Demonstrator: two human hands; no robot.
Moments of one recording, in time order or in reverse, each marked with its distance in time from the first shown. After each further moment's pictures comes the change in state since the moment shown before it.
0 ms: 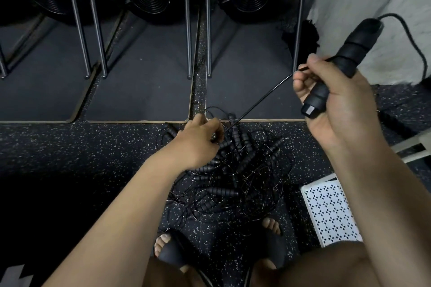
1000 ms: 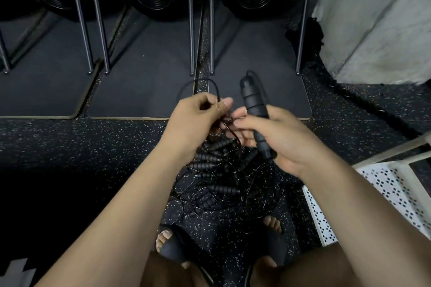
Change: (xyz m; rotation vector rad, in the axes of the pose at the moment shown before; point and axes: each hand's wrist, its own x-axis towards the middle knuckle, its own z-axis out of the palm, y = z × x) left_hand 0.007 0.003 -0.002 -1.009 0.360 0.115; right_hand -0.029 0.063 0.017 -0.439 -0.292 0.533
